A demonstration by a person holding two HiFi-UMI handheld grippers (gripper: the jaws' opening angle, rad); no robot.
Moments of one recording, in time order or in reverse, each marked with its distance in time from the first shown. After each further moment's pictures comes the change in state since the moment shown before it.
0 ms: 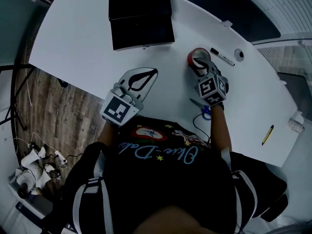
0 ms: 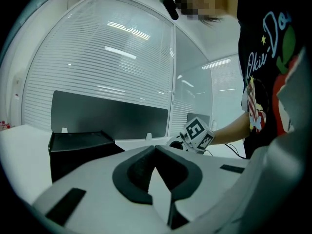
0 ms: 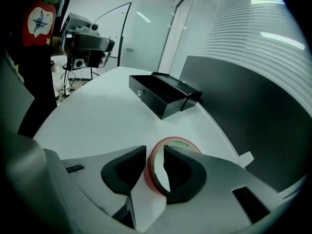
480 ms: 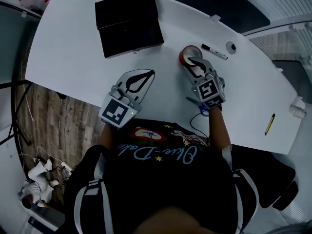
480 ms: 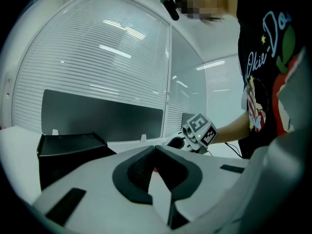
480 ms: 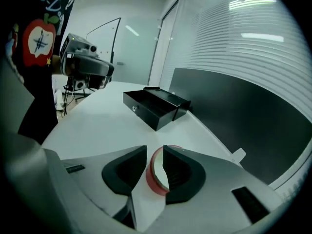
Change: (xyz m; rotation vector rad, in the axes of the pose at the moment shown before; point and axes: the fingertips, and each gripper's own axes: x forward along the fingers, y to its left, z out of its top) left arm 0.015 -0.006 0.006 0.024 -0.003 -0.077; right arm -0.029 -0.004 0.019 0.143 -0.130 -0.063
